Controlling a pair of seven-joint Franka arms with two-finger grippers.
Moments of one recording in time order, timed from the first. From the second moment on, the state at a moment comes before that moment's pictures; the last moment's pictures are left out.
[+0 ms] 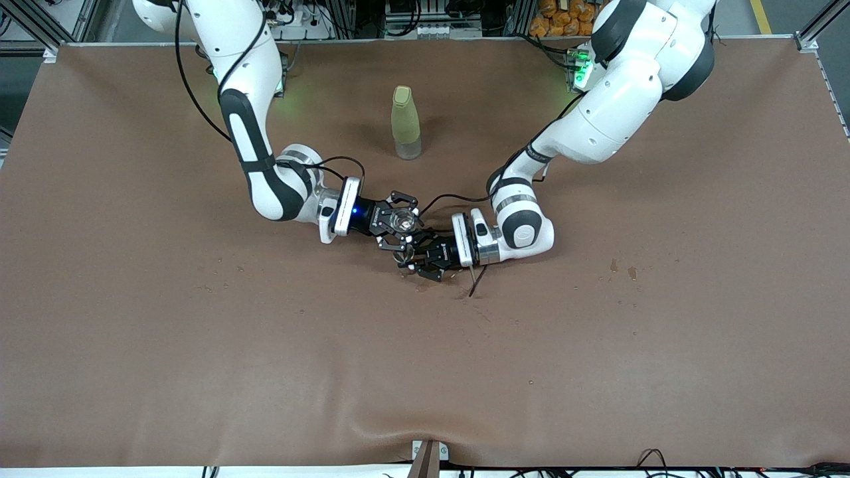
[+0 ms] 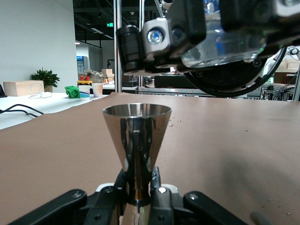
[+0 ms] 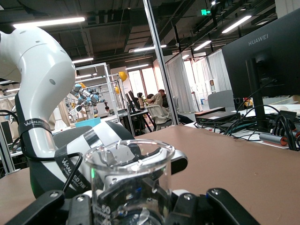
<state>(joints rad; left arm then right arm) -0.33 1.00 -0.35 -1.59 -2.02 2.20 2.77 0.76 0.59 -0.23 -2.08 2.39 1.80 -2.51</state>
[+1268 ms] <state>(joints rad) -0.32 1.00 -0.35 -1.60 -2.02 2.20 2.76 0.77 0.54 -0.22 -2.09 2.39 1.83 -2.12</state>
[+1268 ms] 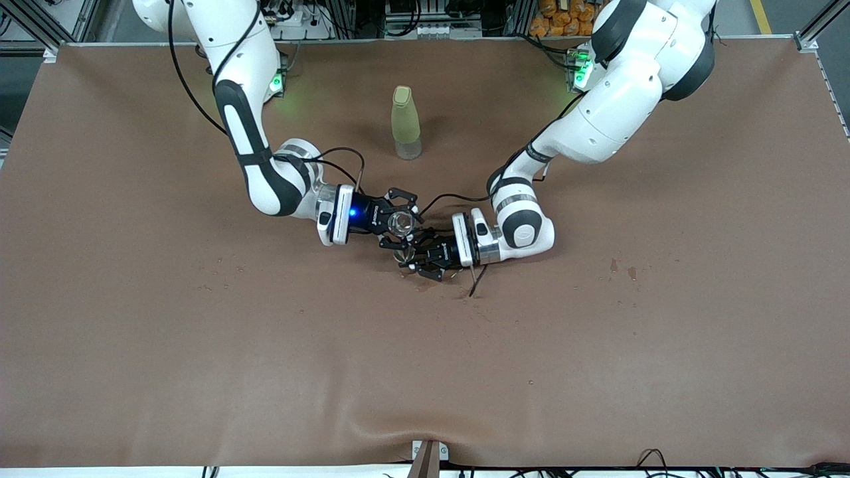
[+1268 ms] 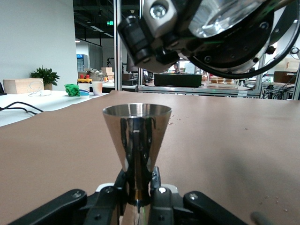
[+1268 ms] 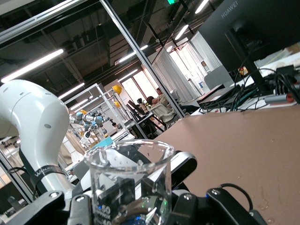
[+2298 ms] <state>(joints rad) -0.32 0.97 -0.35 -1.65 -2.02 2.20 2.76 0.79 0.47 -0.21 -2.15 2.38 1.90 -1.75</state>
